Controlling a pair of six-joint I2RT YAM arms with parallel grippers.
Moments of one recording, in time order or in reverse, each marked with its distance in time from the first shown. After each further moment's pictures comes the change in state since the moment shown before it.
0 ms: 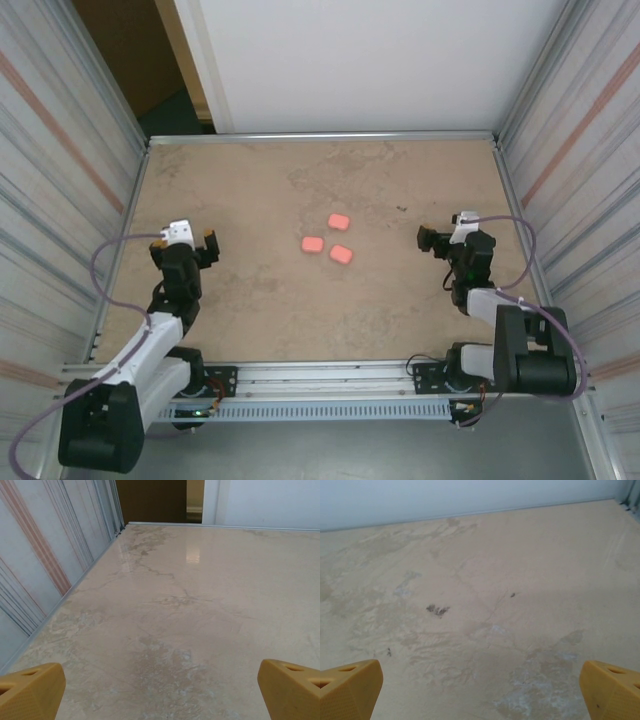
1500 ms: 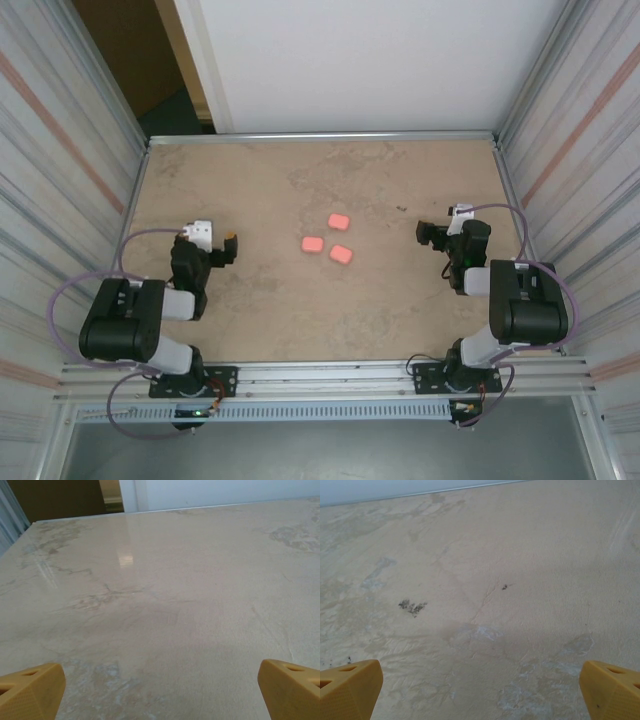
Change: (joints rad) left arm 0.065 0.570 -0.054 0.664 0.374 0.111; right arm -0.026 0.251 0.121 0.051 -0.009 -0.012
